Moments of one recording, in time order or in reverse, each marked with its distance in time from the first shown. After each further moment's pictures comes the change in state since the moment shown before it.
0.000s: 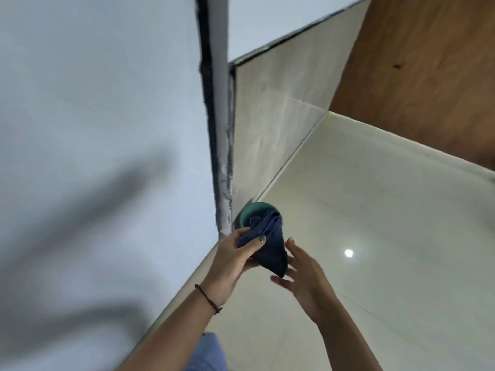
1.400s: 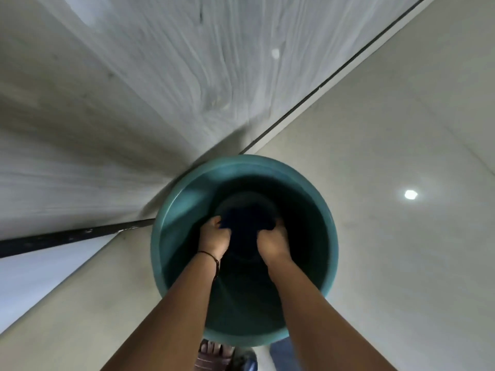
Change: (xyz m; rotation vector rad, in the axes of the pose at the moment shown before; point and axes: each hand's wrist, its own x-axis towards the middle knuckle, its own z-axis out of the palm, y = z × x) left_hand 0.782 -0.510 -0.116 0.208 0.699 -0.629; right_hand 0.902 0.279 -0.182 -0.661 0.133 0.470
